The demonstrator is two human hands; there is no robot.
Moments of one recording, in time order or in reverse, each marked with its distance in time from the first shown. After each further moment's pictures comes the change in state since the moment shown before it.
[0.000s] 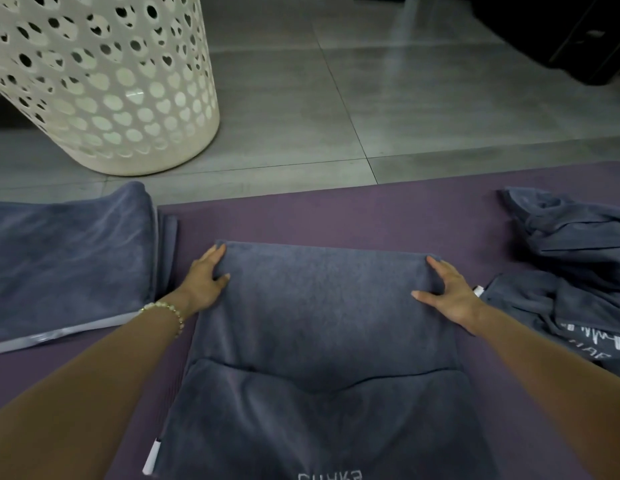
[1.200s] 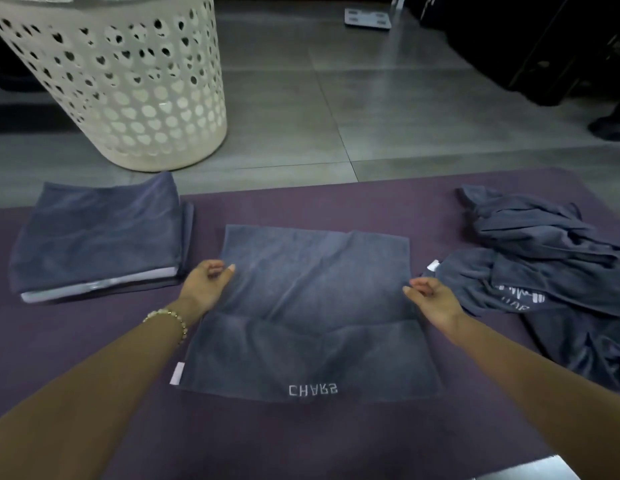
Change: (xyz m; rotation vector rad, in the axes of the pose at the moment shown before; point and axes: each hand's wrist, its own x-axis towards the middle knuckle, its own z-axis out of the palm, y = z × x) left_hand -0.128 0.044 -0.001 -0.449 0.234 -0.248; right_hand -0.128 -0.012 -0.005 0.313 0.178 0.108
